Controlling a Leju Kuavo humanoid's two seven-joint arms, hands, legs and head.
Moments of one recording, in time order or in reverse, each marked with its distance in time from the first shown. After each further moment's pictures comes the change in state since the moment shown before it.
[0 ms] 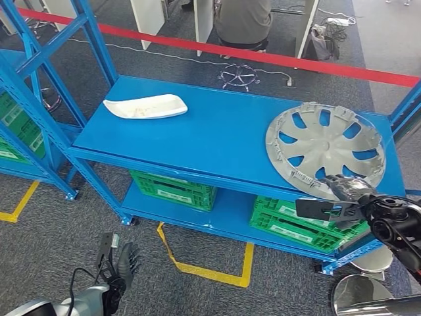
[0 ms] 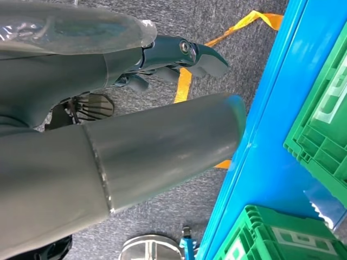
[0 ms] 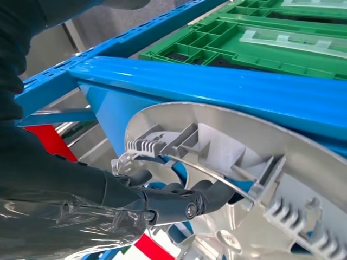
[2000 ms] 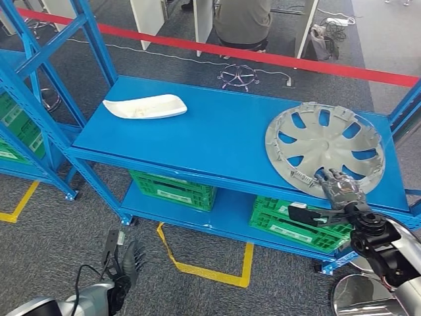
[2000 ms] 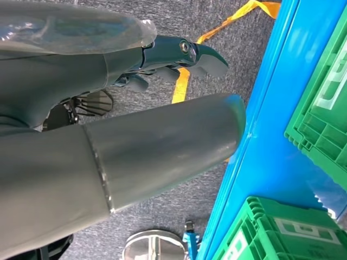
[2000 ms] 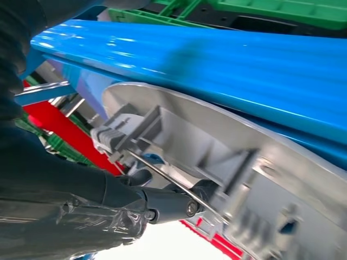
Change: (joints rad) left arm -0.020 -0.021 0.000 0.000 -0.021 0.010 0.016; right arm 0.083 0.176 -0.119 0.326 0.401 -0.398 -0.094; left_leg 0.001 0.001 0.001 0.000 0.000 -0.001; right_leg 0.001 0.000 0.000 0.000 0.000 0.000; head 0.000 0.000
